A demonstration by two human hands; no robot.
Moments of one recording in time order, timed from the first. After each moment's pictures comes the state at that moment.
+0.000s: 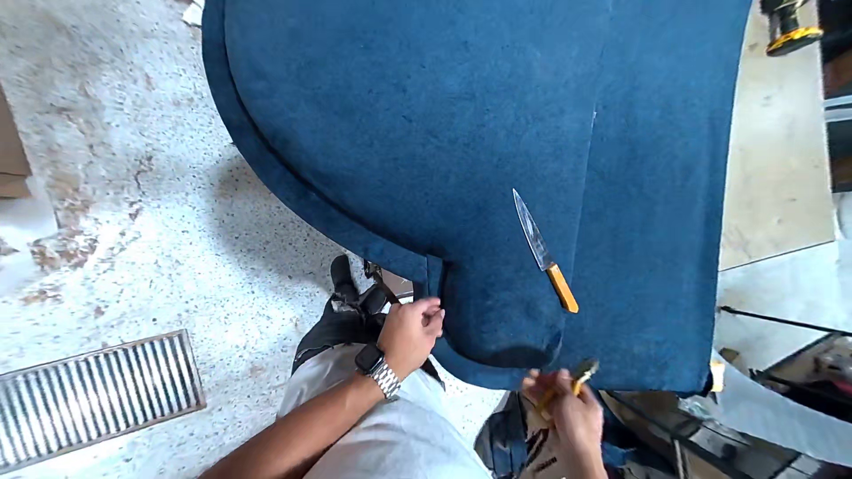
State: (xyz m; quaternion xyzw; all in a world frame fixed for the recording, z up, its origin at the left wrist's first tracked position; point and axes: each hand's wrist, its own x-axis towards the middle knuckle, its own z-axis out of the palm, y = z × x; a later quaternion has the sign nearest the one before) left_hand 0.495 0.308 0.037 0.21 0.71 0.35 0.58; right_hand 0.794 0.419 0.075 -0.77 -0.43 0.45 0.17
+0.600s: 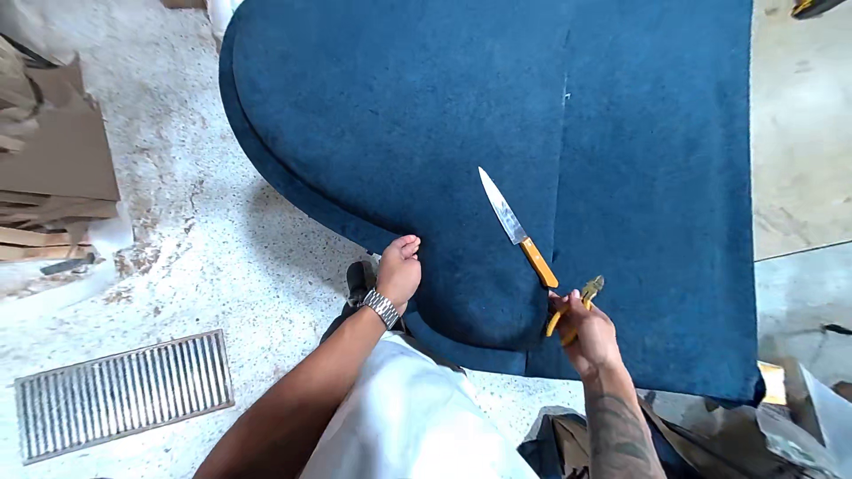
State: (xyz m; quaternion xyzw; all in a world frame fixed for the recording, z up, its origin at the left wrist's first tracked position) left_hand 0.520 0.372 0.046 0.00 0.69 0.54 0.48; right_hand 0.818 0.549 0.059 -0.64 -0.41 0.61 0.22
